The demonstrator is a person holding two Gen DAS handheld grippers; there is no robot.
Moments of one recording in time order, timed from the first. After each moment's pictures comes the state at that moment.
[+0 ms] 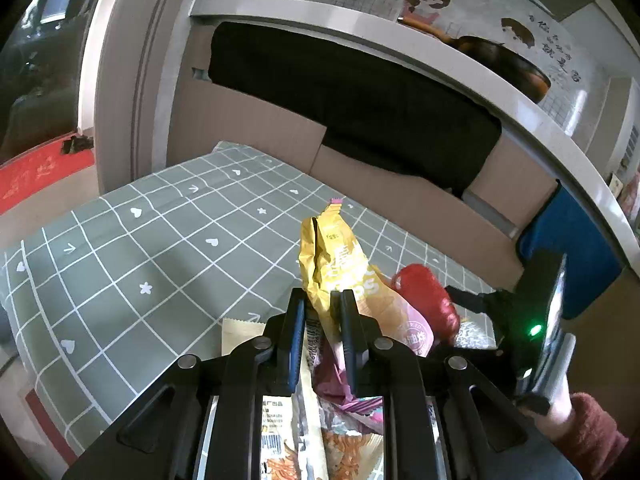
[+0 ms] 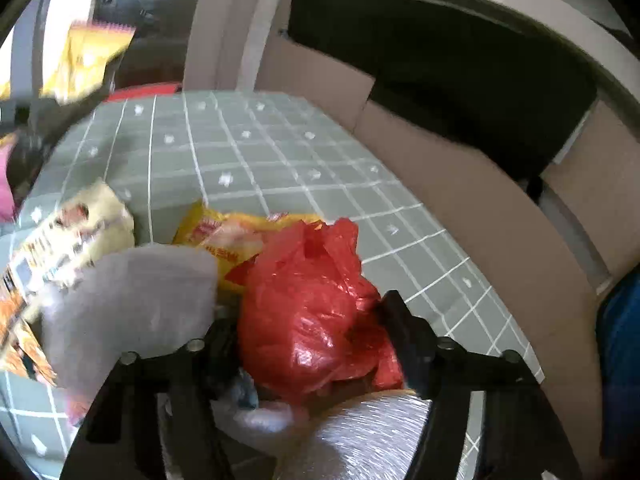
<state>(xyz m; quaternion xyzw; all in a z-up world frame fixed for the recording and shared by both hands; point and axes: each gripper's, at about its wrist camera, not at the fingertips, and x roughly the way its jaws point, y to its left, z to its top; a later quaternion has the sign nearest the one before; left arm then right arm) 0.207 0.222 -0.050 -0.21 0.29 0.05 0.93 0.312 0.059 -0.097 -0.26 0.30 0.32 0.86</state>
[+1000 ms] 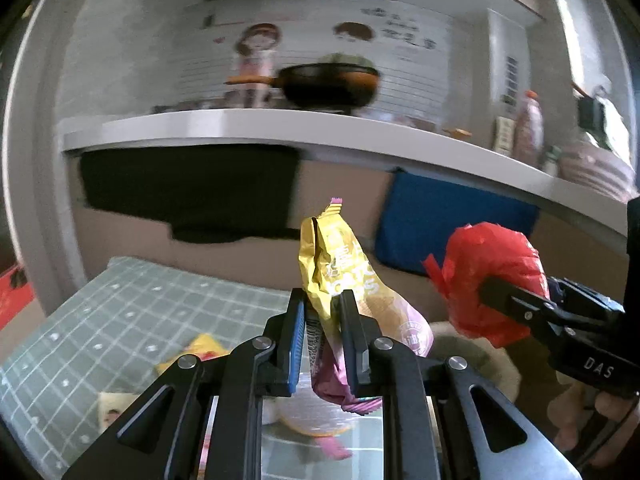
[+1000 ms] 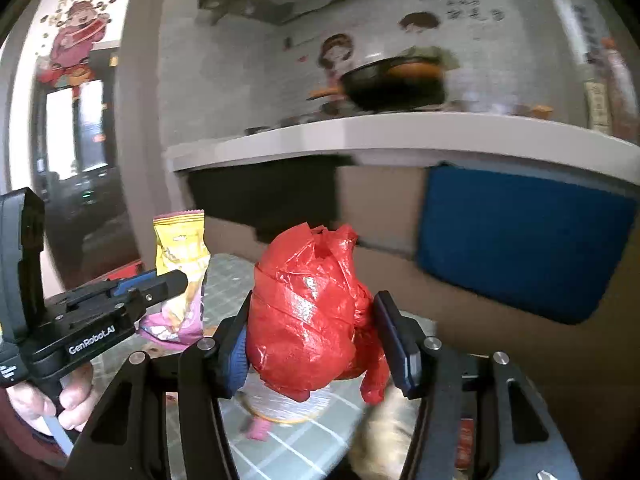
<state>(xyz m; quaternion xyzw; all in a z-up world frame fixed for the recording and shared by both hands) 0.198 0.013 0.052 -0.04 0.18 -0.09 0.98 0.183 -0.171 0.056 -0.01 0.18 0.20 0.96</state>
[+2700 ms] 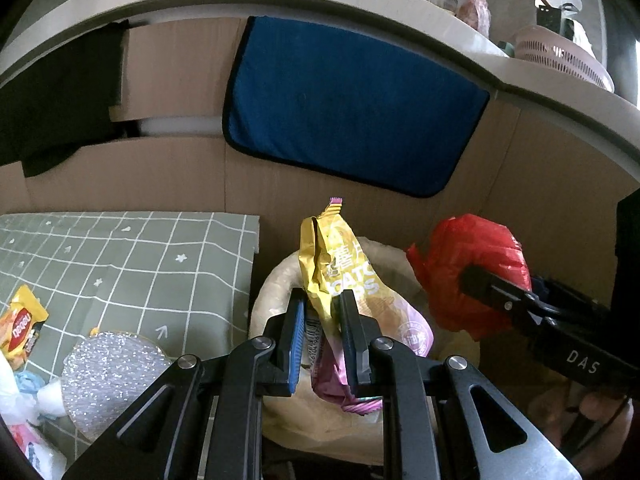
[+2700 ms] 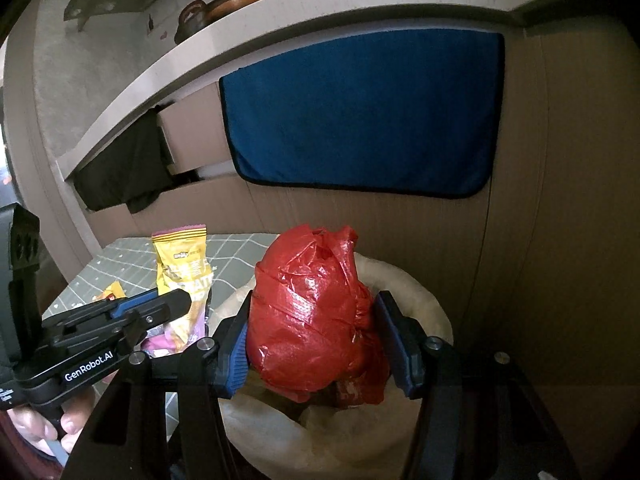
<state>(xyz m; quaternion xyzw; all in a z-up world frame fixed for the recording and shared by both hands) 0.287 -0.138 -0.049 -0.03 0.32 -0.23 0.92 0.230 -0.309 -0.048 0.07 0.28 0.05 0.96</state>
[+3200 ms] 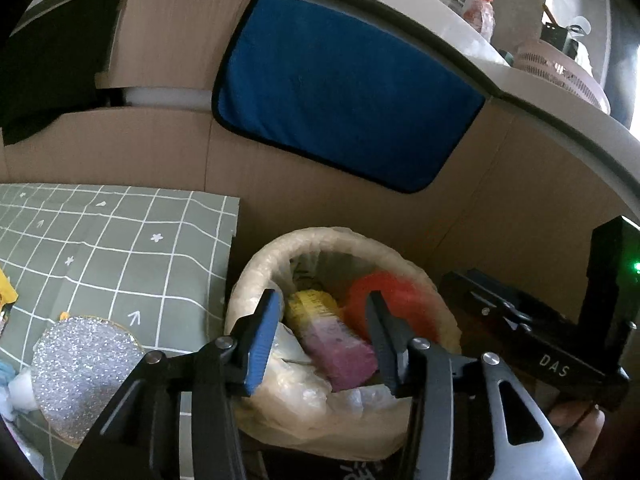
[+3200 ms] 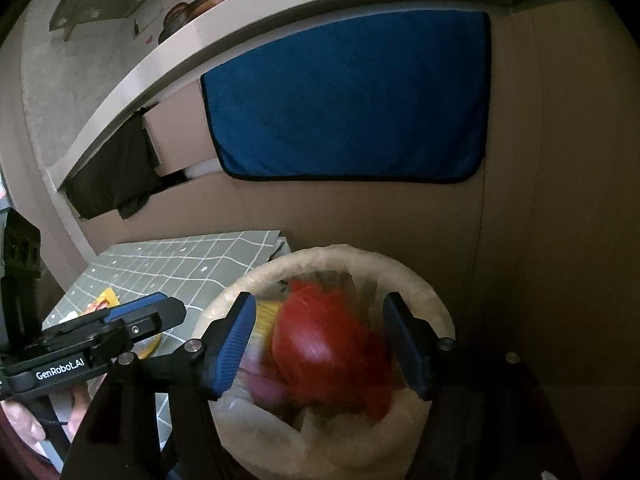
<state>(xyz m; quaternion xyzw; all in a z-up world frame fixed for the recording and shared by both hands) 0.301 -0.131 -0.058 -0.07 0.35 -0.26 0.90 0.239 -0.316 -0.060 0.10 0.28 0.04 0.95</state>
